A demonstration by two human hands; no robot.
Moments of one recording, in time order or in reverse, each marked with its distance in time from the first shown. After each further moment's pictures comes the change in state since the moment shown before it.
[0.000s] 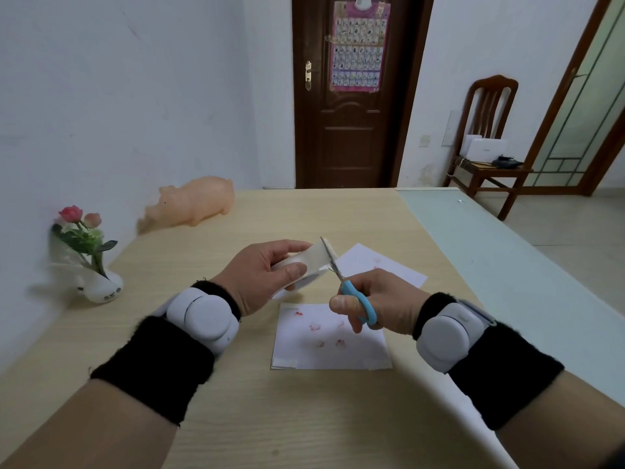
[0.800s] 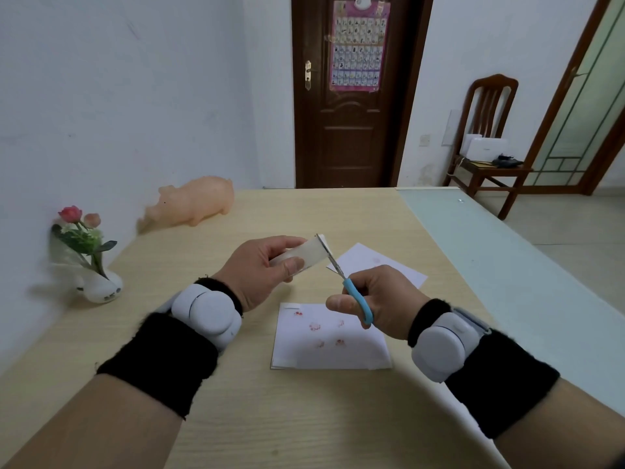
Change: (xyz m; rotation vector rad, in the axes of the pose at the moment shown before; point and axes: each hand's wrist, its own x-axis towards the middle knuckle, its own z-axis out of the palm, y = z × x) left_hand 0.004 0.000 -0.001 0.048 0.086 -0.006; right_hand 0.000 0.008 0.007 -0.143 0.239 -0.079
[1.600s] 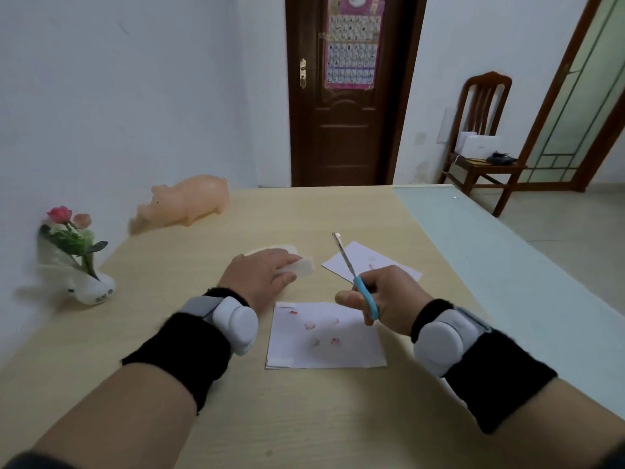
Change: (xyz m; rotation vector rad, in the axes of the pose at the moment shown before) left_hand 0.016 -0.035 0.014 0.705 -0.117 -0.037; right_hand 0.002 0.021 -0.007 -0.039 0.035 0.083
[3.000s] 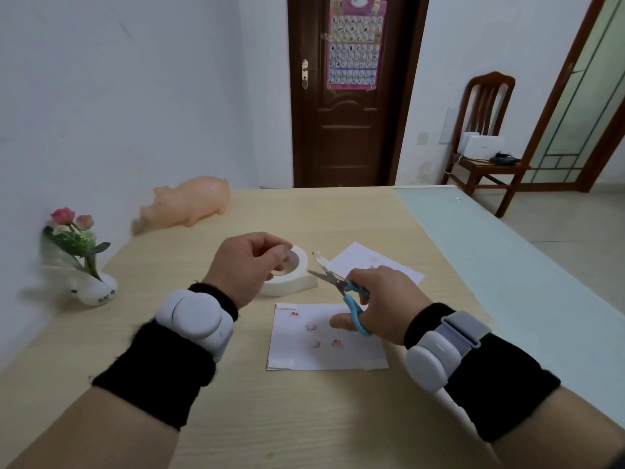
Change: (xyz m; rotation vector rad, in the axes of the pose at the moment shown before) left_hand -0.019 0.020 -0.029 -0.863 0.298 -0.142; right_hand -0.001 -0.011 0.004 -0.553 0.055 -0.148
